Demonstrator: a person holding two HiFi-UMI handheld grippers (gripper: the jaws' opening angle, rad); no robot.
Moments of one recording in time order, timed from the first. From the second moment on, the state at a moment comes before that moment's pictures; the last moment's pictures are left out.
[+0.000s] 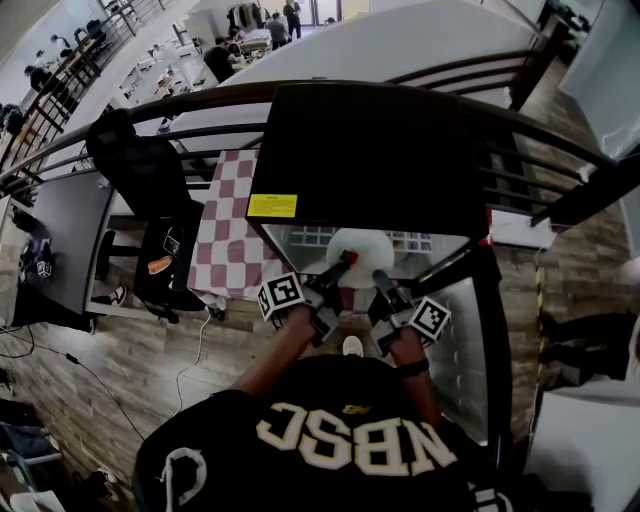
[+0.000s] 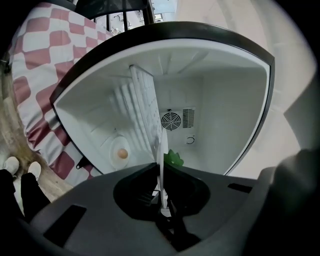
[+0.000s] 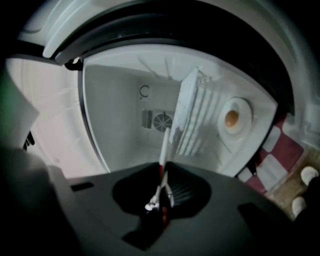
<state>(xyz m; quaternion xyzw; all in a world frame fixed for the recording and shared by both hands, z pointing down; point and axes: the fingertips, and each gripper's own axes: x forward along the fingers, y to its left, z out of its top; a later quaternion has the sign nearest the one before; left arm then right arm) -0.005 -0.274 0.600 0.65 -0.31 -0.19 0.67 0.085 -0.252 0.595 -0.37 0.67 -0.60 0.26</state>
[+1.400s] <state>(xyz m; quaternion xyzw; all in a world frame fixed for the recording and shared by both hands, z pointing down) 0.001 -0.301 0.600 0.66 -0.34 -0.20 0.64 0.090 -0.280 0.594 -0.37 0.68 -0.58 0.26</state>
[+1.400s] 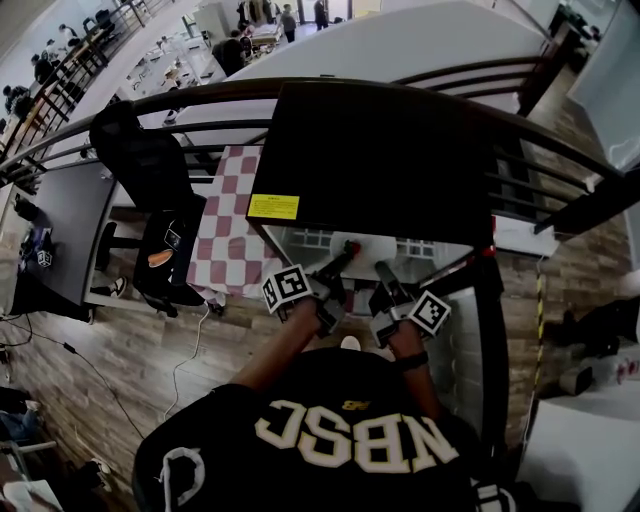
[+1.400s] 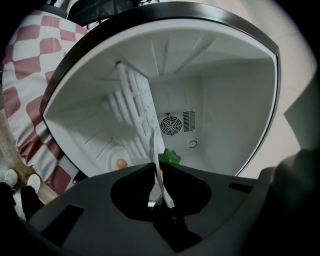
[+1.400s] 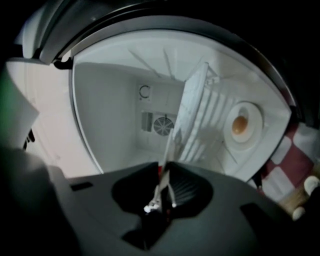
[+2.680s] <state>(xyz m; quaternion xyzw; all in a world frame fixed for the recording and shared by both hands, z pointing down) -0.022 -0.273 0.578 0.71 -0.31 -0.22 0.60 0.095 -0.264 0.592 -0.43 0.69 -0.52 0.25</state>
